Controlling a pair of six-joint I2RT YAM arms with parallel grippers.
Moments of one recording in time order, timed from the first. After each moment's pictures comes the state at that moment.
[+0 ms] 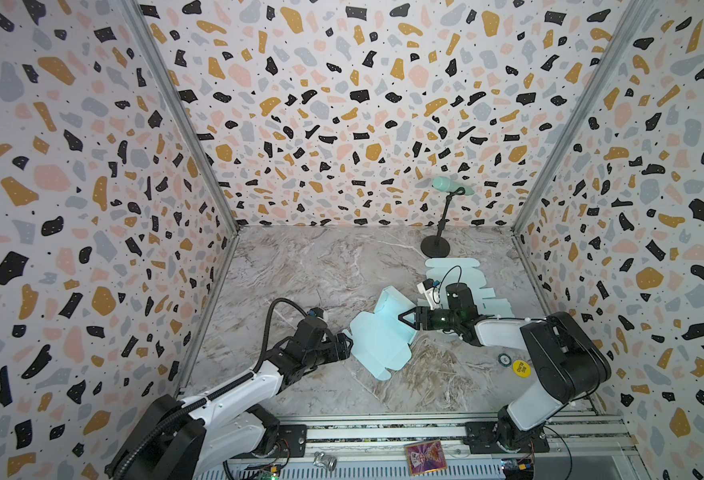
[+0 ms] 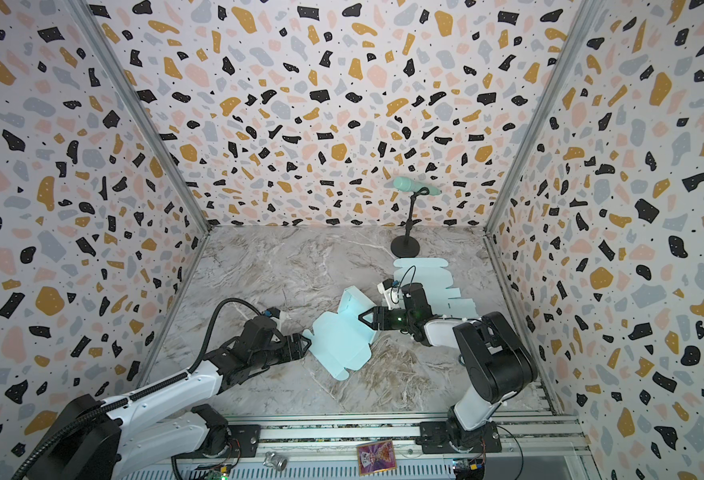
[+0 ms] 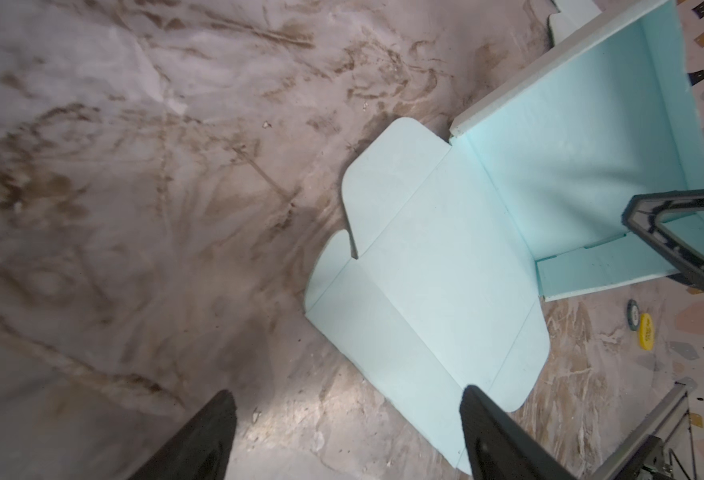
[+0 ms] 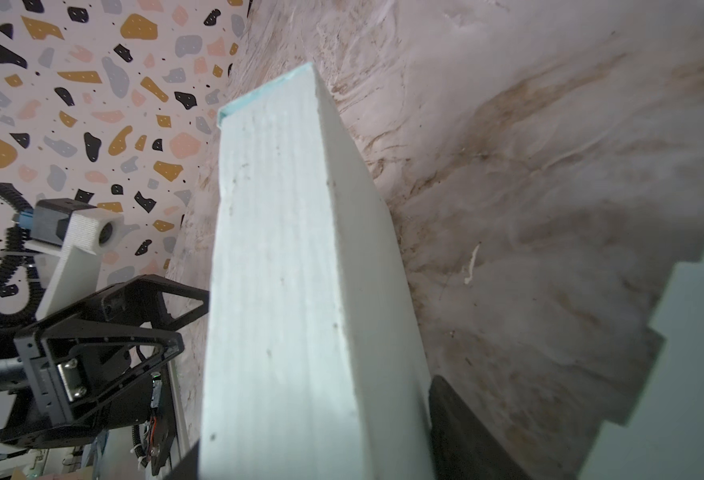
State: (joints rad) left arm -0.58 1.08 0.37 -0.08 0.15 -0.75; right arm 0.38 1.64 0.60 0.39 -0.73 0.48
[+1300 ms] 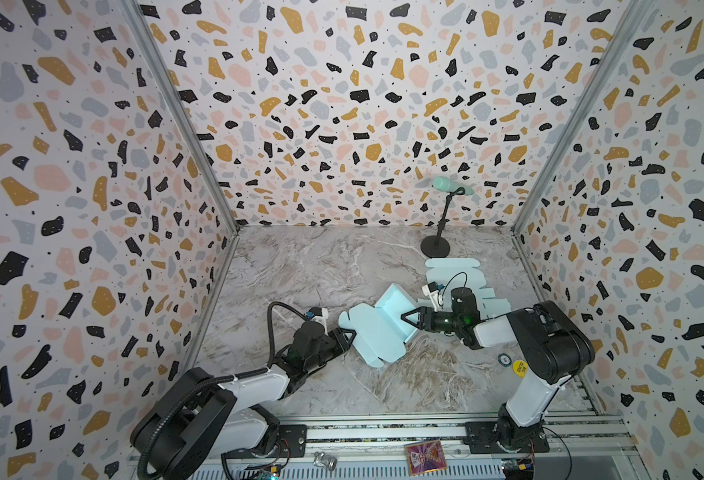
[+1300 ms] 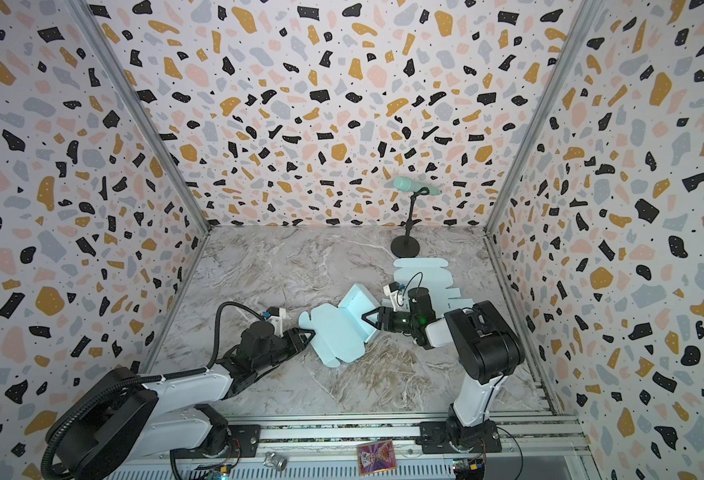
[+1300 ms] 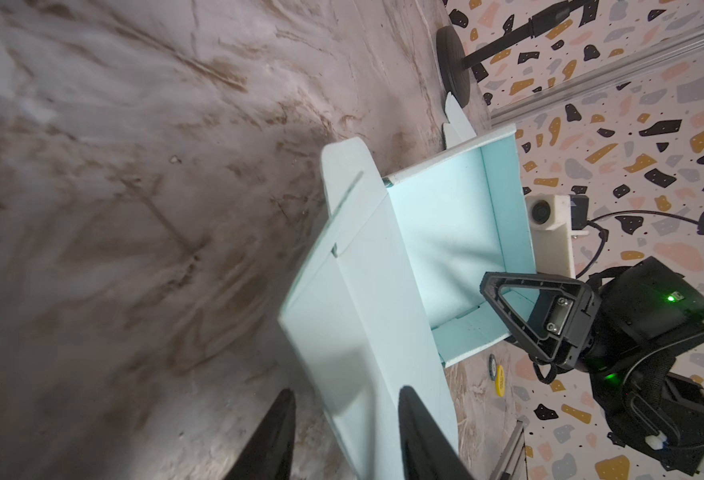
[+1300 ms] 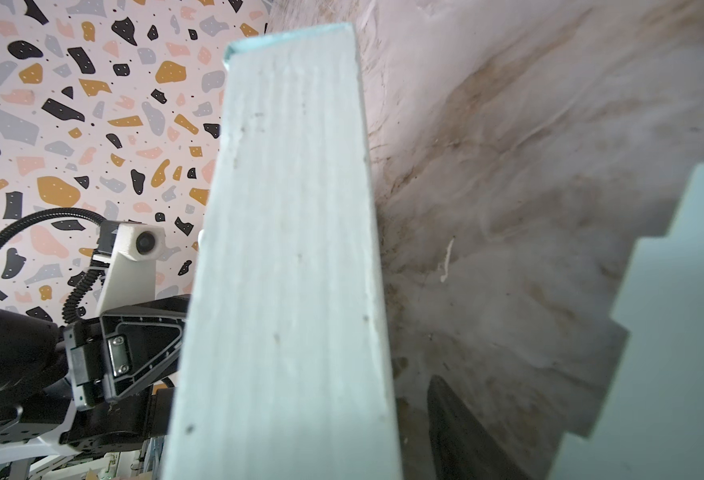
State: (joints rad) left arm -0.59 1.25 0.24 0.49 0.20 -1.01; right arm 0.34 1.76 0.56 0.61 -0.82 0.60
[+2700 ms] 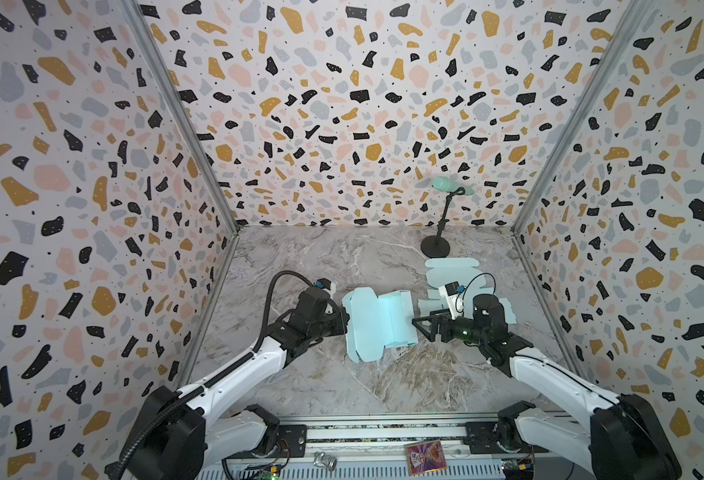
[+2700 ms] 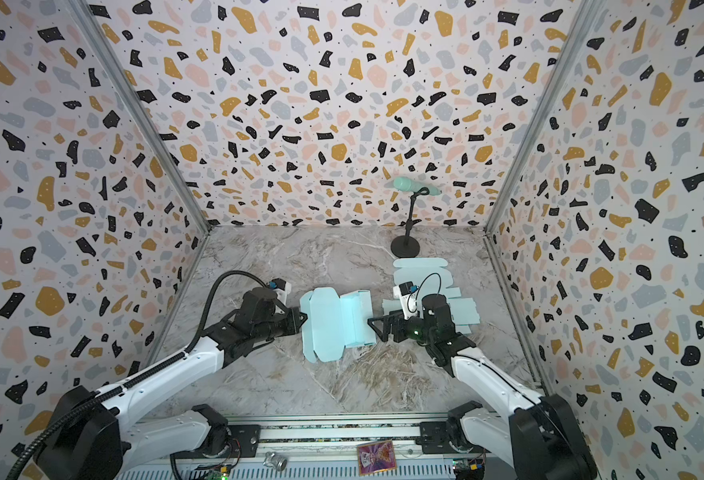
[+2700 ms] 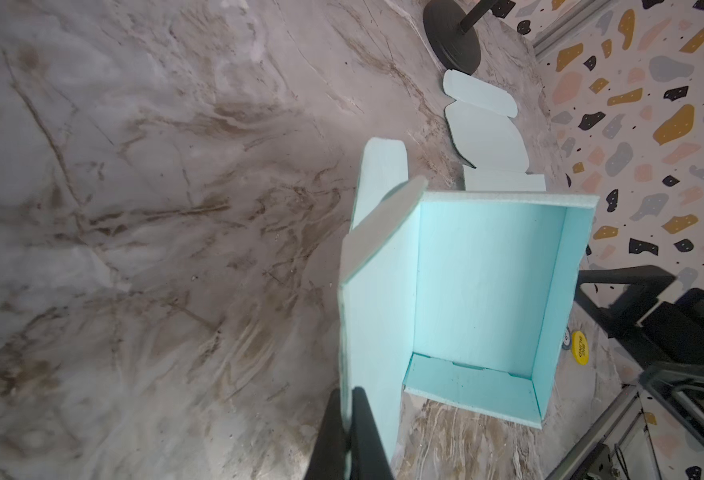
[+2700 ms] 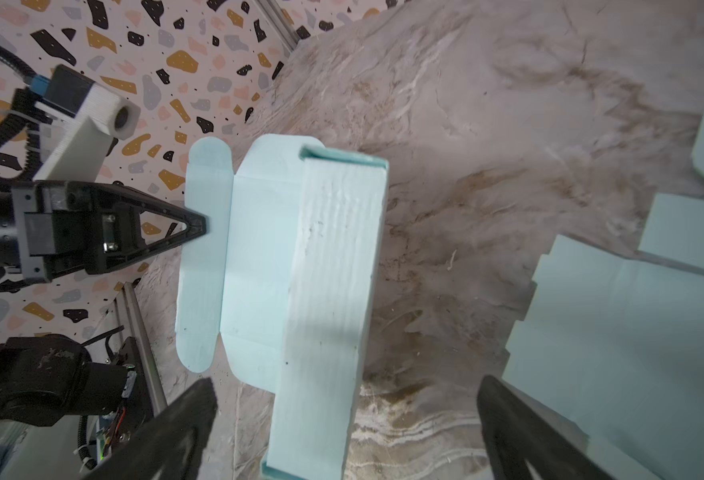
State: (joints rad) left arm -0.54 1.17 0.71 -0.27 0.18 -0.57; right arm 0.38 1.02 0.45 0.11 -0.55 0.31
